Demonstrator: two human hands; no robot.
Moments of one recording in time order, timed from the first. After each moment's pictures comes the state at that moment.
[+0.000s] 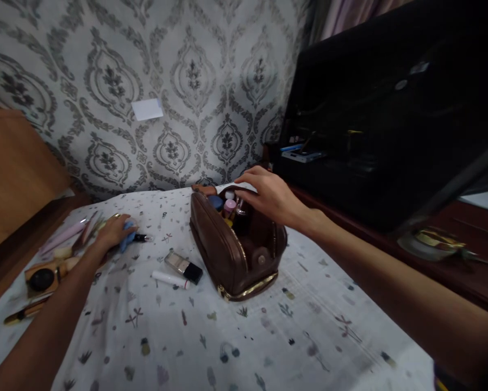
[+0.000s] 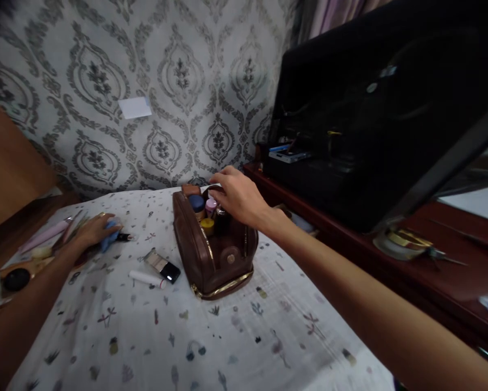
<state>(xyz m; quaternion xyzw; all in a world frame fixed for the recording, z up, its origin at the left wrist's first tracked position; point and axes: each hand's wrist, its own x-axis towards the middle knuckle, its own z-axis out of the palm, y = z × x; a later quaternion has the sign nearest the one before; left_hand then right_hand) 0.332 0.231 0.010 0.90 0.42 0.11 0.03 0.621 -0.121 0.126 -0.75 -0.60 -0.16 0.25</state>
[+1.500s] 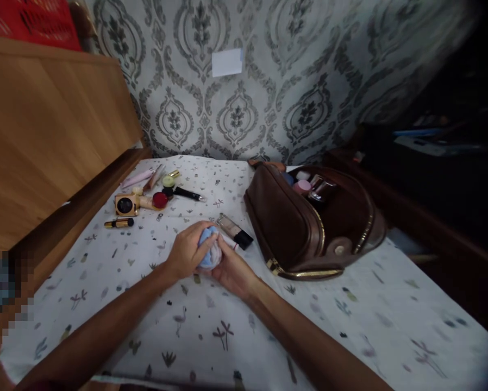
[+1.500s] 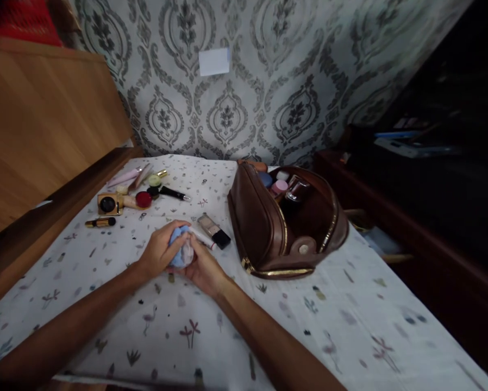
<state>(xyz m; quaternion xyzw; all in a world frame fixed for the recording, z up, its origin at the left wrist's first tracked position) 0.278 0.007 -0.004 0.87 0.24 0.34 0.27 0.396 -0.068 -0.039 -0.29 -0.16 0.72 0.61</state>
